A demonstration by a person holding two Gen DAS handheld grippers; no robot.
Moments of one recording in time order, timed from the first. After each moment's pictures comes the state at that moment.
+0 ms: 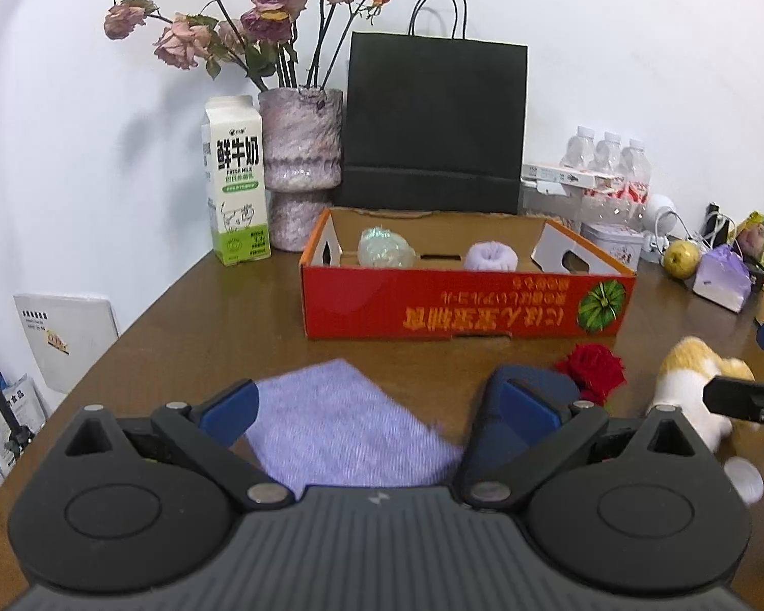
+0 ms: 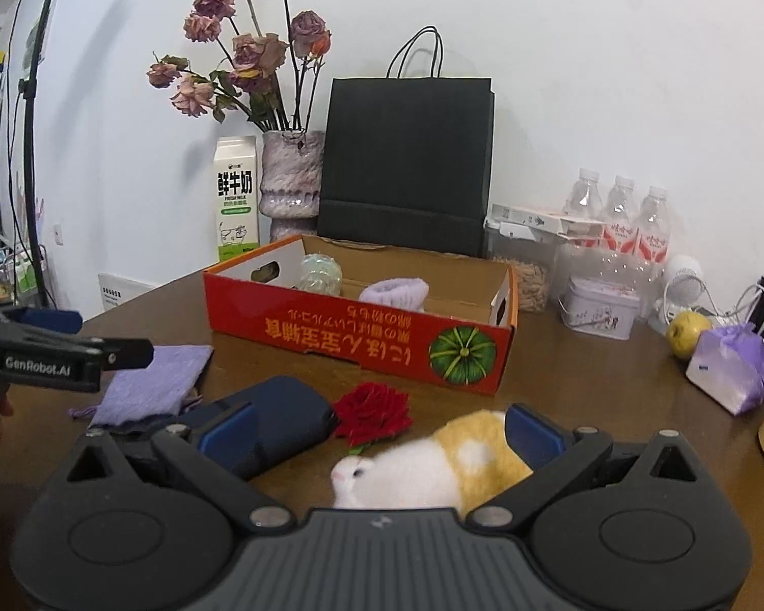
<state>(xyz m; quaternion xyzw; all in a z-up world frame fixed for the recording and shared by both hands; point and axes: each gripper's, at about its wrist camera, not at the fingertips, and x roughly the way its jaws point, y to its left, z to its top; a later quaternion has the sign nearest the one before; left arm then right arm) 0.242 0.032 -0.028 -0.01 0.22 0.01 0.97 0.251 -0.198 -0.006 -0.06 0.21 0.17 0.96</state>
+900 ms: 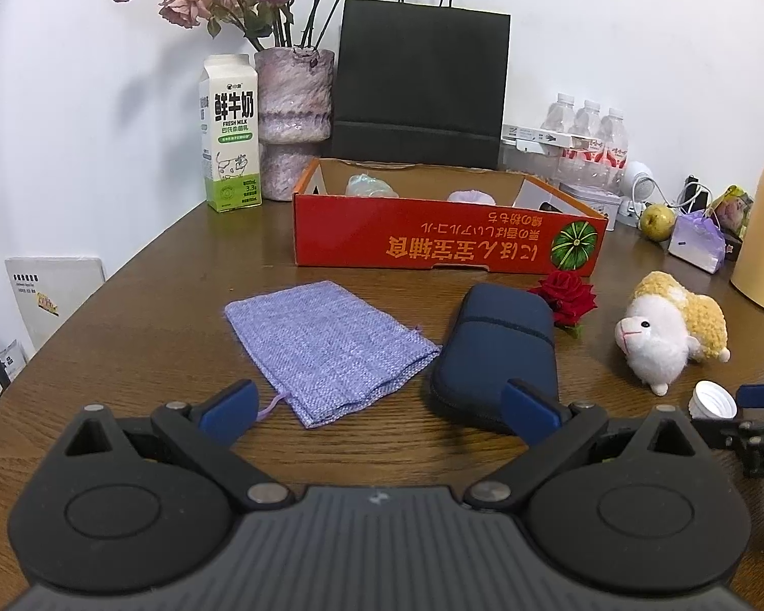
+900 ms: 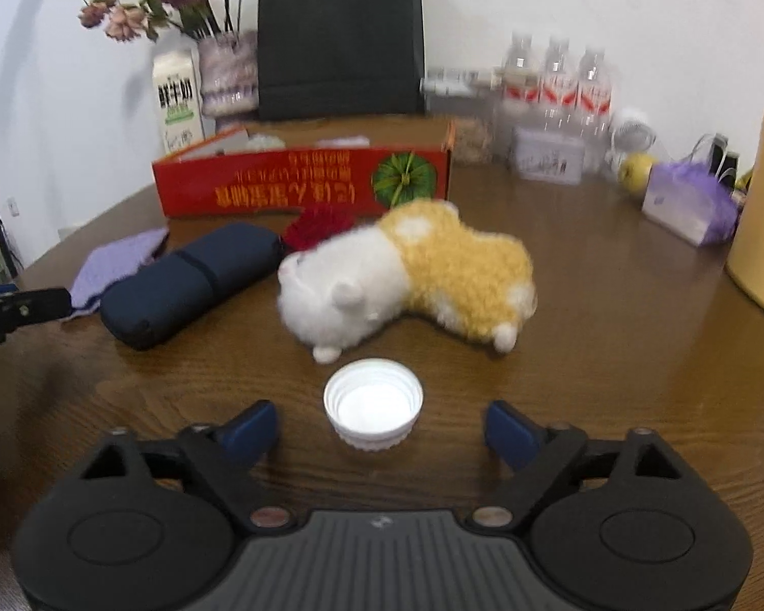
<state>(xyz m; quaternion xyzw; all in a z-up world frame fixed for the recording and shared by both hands) 0.204 0.031 -0.053 -0.02 0.25 -0.01 0.97 0.224 -0.228 -0.062 -0.01 0.33 0.11 0.94</state>
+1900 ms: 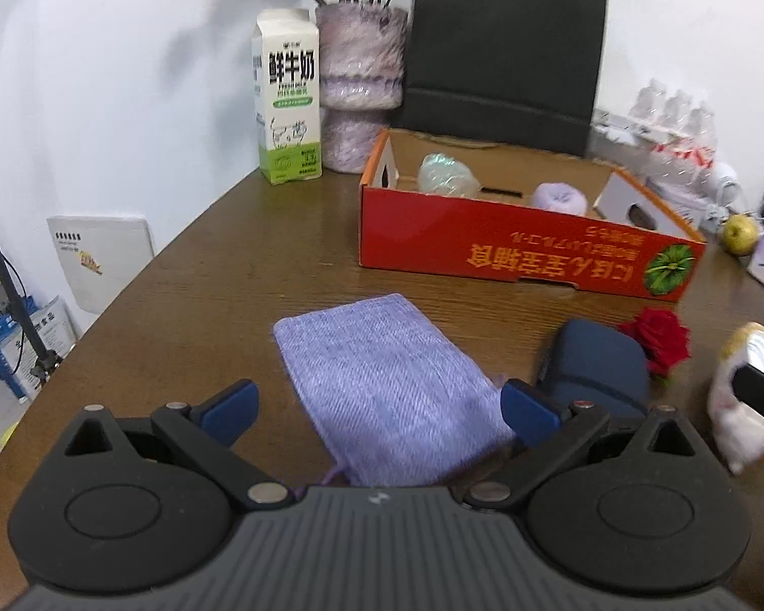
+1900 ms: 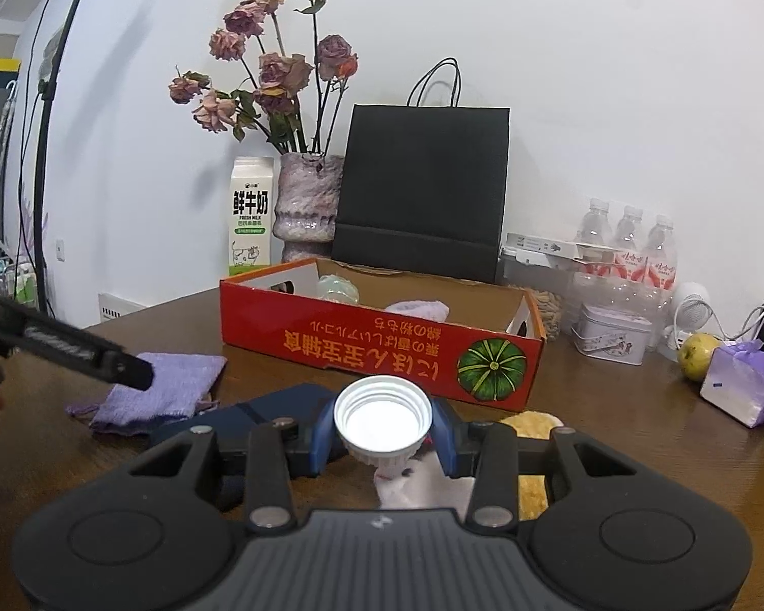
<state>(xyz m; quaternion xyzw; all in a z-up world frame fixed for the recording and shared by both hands) 0.278 0.051 -0.040 -0.04 0.32 0.07 0.94 0.244 -0.175 -0.036 -0.06 0.15 0.17 0.97</state>
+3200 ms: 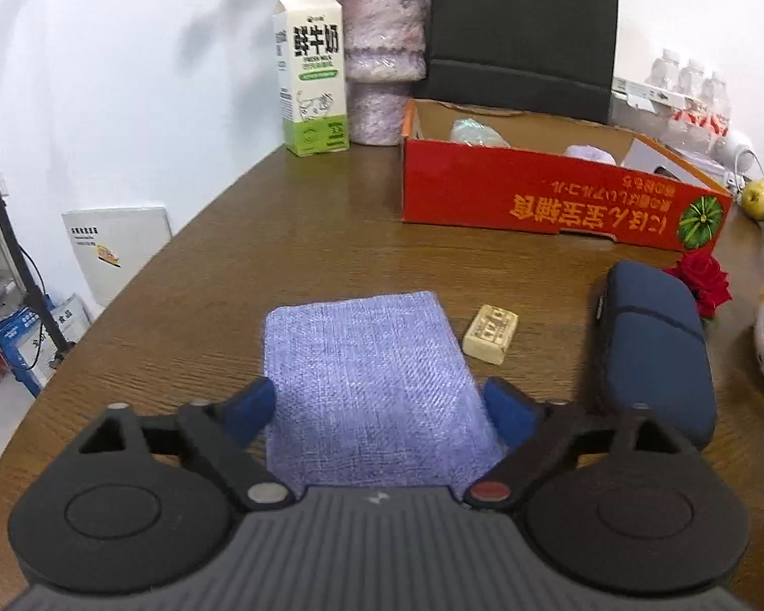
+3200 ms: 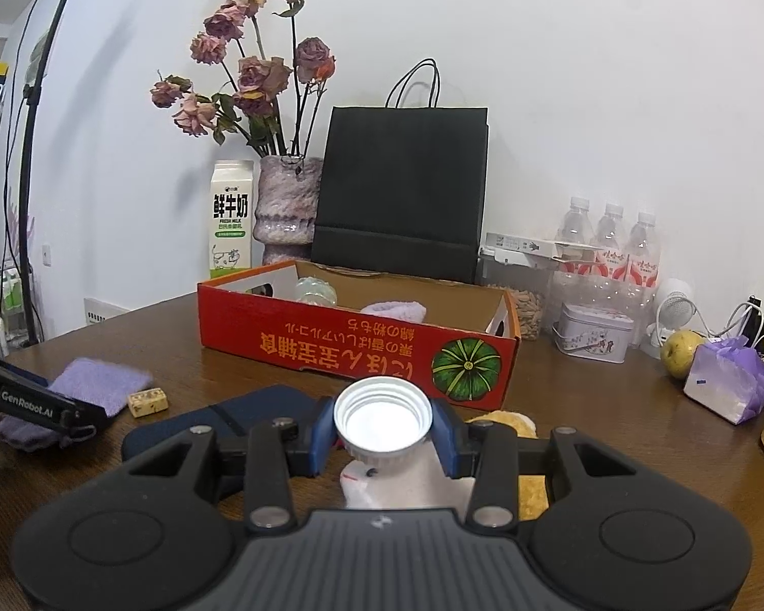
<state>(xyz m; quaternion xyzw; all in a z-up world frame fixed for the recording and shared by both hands) 0.252 0.073 -0.069 -0.02 0.32 0.08 0.94 0.245 -0.185 -0.037 -0.06 0.14 0.15 0.98</state>
